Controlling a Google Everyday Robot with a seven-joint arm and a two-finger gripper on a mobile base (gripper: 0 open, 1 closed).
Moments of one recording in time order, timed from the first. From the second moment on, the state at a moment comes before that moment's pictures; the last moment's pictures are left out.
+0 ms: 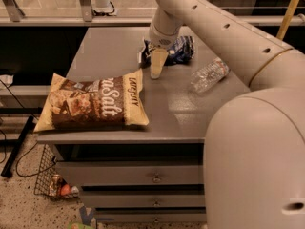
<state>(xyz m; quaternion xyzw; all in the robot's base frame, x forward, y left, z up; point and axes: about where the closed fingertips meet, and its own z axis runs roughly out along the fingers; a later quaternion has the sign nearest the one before) 0.768 -0.016 0.847 -0.71 0.66 -0.07 0.24</state>
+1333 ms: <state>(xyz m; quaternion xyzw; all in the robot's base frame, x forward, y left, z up) 0.775 -0.018 0.836 -0.71 0.67 -0.06 0.23</state>
